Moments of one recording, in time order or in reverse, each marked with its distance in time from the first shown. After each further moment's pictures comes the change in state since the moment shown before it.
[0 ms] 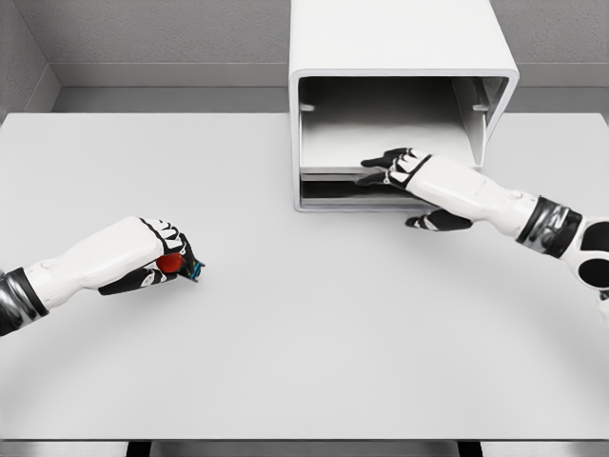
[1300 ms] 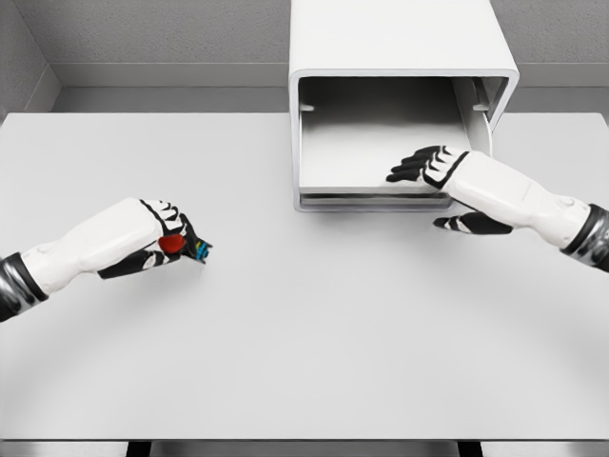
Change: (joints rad) left arm -0.052 -0.024 0.007 -0.001 0.029 0.000 0.000; right arm 0.140 -0.094 -0.160 -0.161 -0.067 0.000 0.001
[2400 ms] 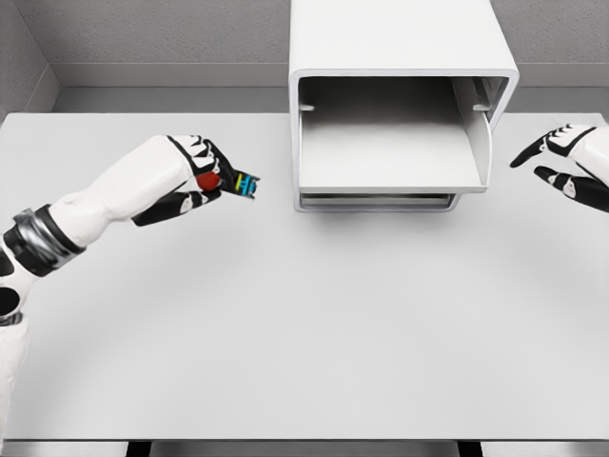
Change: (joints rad) left arm -0.172 -0.196 -0.004 0.000 0.004 0.000 0.000; right arm 0.169 -0.091 -0.299 0.095 -0.152 0.000 0.009
